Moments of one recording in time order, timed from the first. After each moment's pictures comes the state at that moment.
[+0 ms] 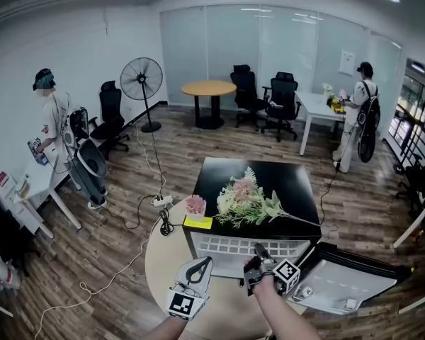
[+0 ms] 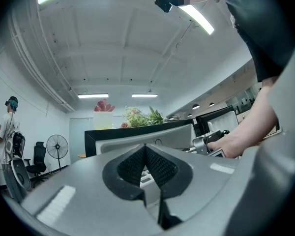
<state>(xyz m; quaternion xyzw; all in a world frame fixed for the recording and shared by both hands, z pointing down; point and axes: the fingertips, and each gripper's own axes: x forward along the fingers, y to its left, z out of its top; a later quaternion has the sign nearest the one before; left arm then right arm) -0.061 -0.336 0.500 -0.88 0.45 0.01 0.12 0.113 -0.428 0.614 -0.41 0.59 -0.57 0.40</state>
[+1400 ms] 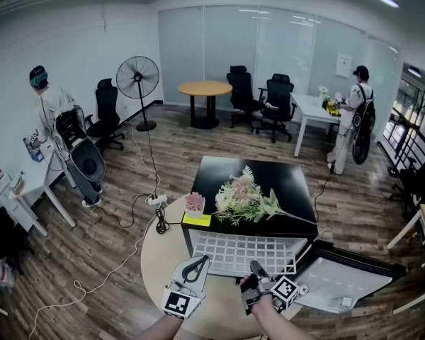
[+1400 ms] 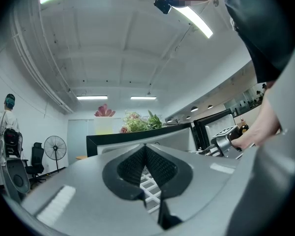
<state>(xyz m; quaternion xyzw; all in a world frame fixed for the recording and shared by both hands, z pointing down) -0.066 -0.327 0.491 -0.89 0.44 0.02 0.12 0.103 -0.355 0.620 -0.42 0.61 -0.57 0.37</state>
